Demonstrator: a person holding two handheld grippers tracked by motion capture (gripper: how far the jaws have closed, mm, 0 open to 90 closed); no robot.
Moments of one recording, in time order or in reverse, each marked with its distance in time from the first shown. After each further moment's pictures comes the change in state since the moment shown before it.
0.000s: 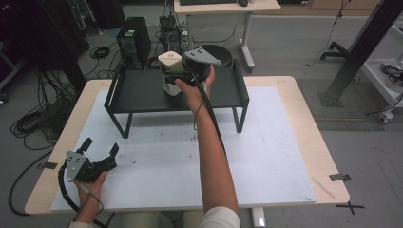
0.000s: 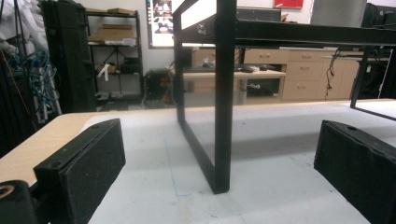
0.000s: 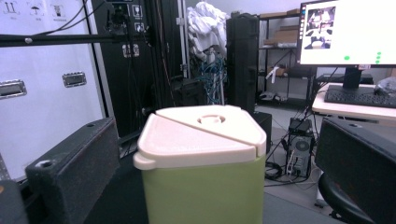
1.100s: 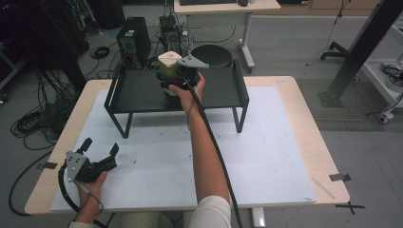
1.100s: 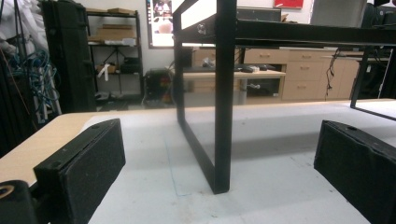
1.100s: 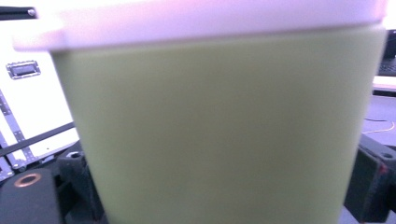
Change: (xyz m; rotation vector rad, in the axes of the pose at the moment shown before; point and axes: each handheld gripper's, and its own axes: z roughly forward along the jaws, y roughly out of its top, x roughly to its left) left arm 0.000 0.000 0.000 0.000 0.000 0.000; right arm -0.005 -0.043 0.044 0.094 0.060 0.034
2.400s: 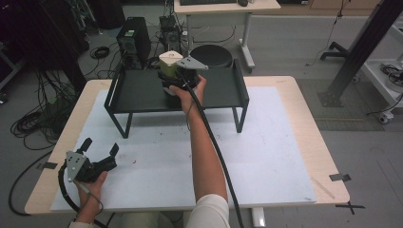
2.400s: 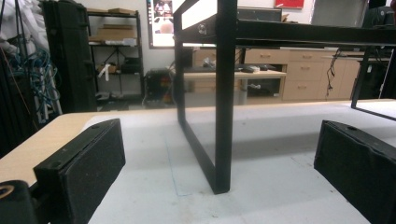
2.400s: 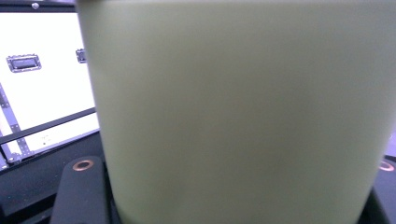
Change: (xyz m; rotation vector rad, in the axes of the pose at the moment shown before) left arm 0.000 0.000 0.000 -0.001 0.002 0.000; right arm -0.001 -0.006 0.002 -0.007 0.013 -0.047
